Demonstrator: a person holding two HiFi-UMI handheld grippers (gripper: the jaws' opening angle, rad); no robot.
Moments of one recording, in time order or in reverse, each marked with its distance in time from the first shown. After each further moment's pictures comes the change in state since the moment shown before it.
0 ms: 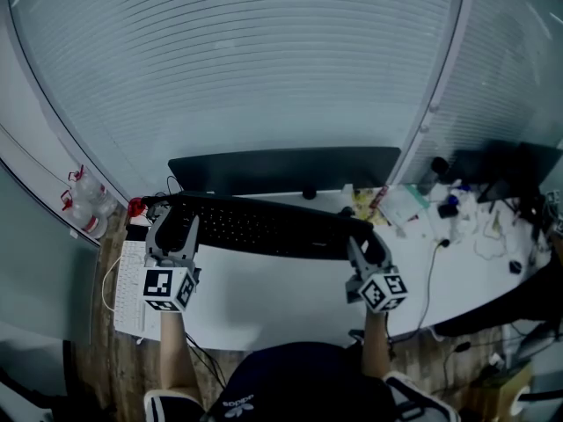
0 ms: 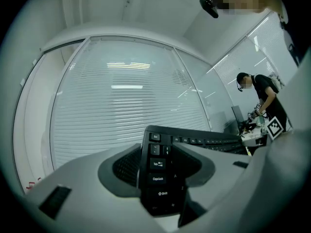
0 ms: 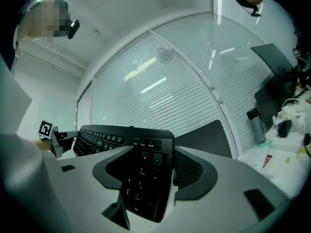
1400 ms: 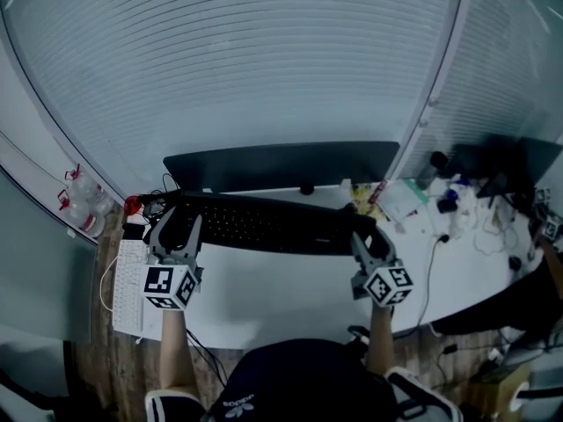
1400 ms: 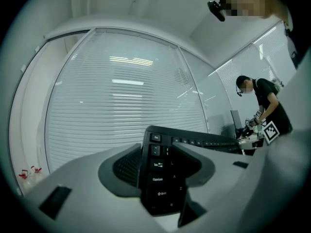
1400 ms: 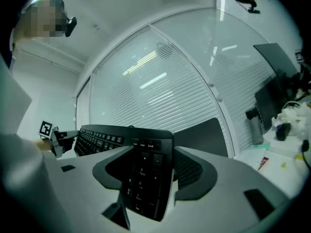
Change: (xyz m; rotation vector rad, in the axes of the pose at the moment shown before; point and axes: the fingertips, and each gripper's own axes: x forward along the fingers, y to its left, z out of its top) left arm 0.014 -0.010 -0.021 -0.089 0.022 -0.040; right arm 0.002 -0.018 0.004 -0.027 0.039 -0.002
